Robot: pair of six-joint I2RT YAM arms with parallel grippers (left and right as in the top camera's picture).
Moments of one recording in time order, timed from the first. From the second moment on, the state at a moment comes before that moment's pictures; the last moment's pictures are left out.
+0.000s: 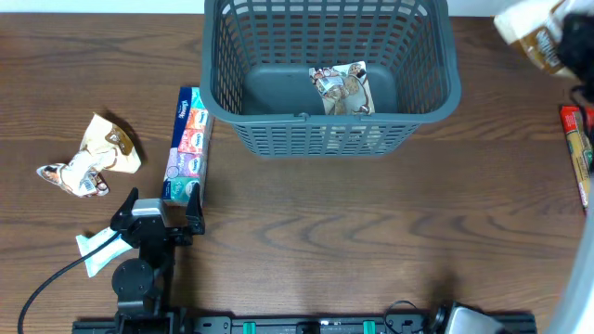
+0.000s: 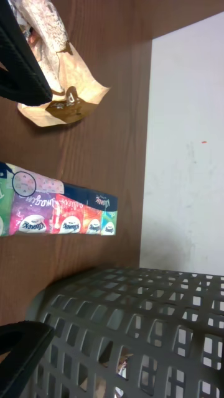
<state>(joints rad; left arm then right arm) 0.02 0.01 0.02 -0.11 0.00 -0.04 -0.33 1.37 1.70 -0.66 -0.19 0.49</state>
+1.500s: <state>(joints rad) 0.02 0.01 0.02 -0.11 0.00 -0.04 0.24 1.97 1.70 -0.75 -0.22 0.45</state>
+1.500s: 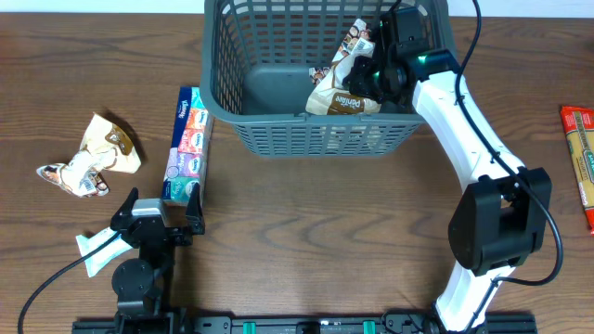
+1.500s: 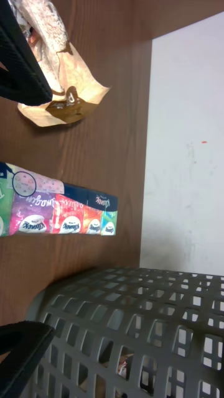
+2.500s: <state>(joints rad) 0.02 0.01 0.02 -0.11 0.00 -0.04 0.23 1.99 2.39 -1.08 -0.11 0.34</state>
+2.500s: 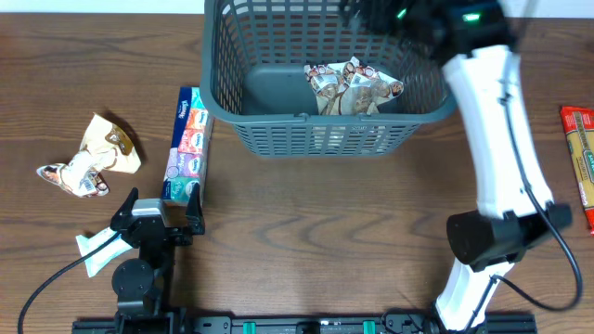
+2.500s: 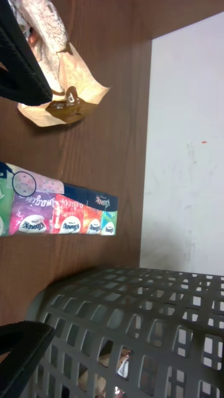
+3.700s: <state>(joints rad) 0.02 0.01 0.02 -0.11 0.00 -0.04 -0.62 1.97 2.46 -1.68 0.33 0.70</state>
